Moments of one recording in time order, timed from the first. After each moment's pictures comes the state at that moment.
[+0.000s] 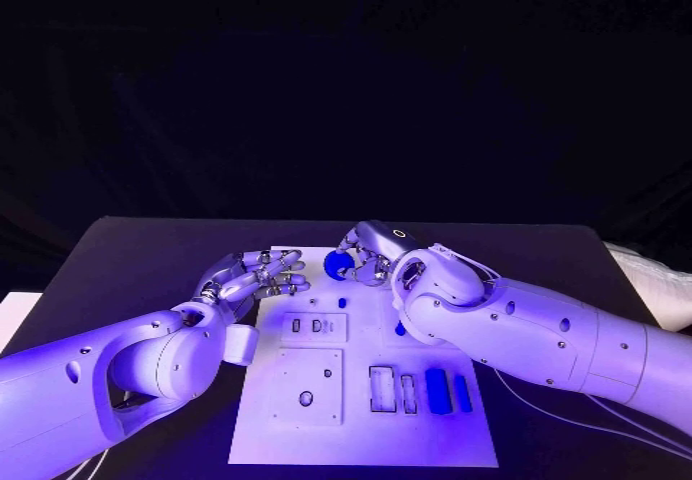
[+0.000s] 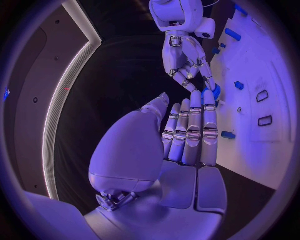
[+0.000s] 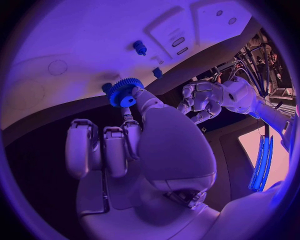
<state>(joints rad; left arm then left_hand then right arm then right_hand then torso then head) 1.17 -0.90 -0.03 1.69 0.08 -0.40 0.38 1.44 -0.08 0.25 0.14 0.08 1.01 0.21 0.09 0.08 1.13 0.15 0.08 0.09 1.20 0.09 0.17 0.28 0.18 1.11 0.19 0.17 0.08 1.09 -0.60 0.17 1.49 -1.68 -0.38 -0.42 1.42 -0.07 0.24 0.13 0.25 1.07 0.12 0.11 0.02 1.46 0.02 1.32 1.31 1.47 -0.05 1.50 1.31 0.08 1.42 0.06 1.42 1.24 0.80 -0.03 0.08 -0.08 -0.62</state>
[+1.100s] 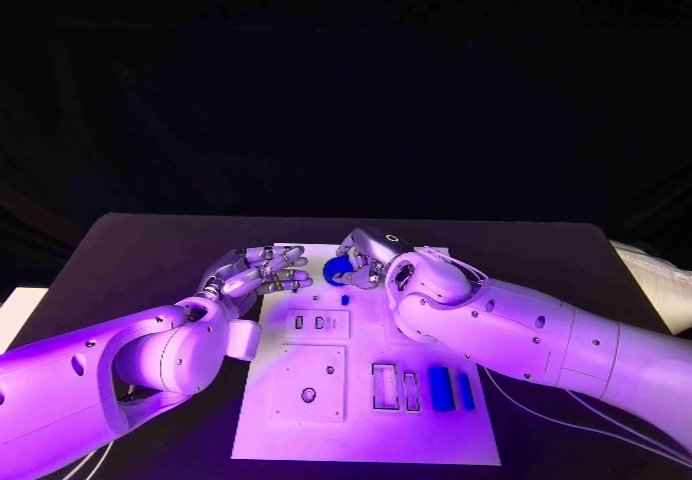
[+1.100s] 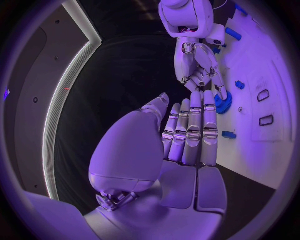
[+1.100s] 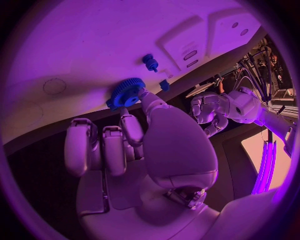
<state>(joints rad) 1.17 -0.90 -0.03 1.69 0.08 -0.40 0.39 1.44 -0.08 0.25 0.14 0.08 1.01 0.21 0.09 0.08 1.13 0.15 0.08 0.09 1.20 0.09 0.17 0.28 0.18 1.11 0.19 0.17 0.08 1.09 -0.52 0.14 1.37 -1.68 -0.35 -0.39 1.32 -0.14 0.21 0.16 0.15 0.94 0.15 0.06 0.06 1.39 0.06 1.17 1.23 1.47 -0.02 1.50 1.31 0.08 1.41 0.08 1.42 1.22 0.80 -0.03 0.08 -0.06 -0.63</state>
